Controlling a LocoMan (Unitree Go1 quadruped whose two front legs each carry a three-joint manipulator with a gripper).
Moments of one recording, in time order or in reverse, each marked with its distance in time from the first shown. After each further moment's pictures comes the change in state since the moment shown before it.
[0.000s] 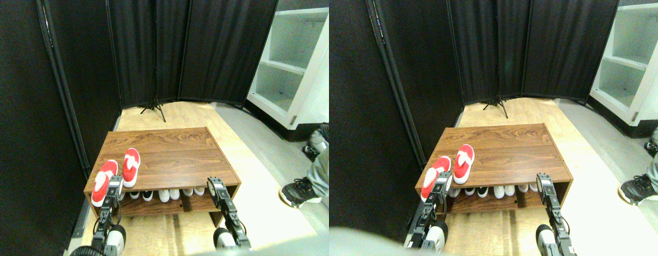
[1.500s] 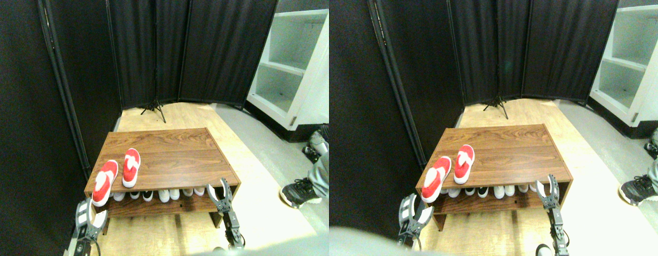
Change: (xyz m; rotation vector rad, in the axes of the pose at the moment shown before) right arm -0.013 -0.007 -0.002 0.906 -0.292 0.143; left arm -0.076 0.043 -0.008 -0.534 -0.207 0.102
